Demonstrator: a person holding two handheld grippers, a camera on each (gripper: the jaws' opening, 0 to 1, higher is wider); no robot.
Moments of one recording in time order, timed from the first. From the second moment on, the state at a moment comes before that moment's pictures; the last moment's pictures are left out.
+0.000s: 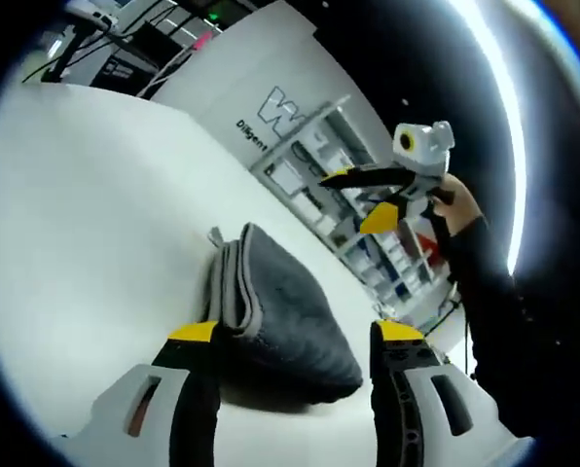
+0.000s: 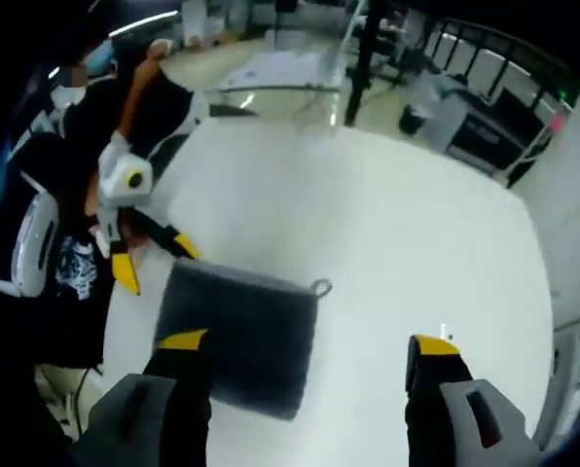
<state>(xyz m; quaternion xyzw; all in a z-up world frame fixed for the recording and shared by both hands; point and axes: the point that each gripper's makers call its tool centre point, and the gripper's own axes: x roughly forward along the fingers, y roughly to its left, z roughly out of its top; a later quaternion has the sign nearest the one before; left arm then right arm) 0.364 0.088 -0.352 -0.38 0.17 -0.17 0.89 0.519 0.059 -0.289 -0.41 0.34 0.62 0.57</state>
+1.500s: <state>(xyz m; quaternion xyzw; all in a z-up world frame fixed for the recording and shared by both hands) 0.376 0.097 -0.383 -0.33 0.19 -0.18 0.91 0.504 0.086 -0.388 -0.42 0.41 0.64 0.49</state>
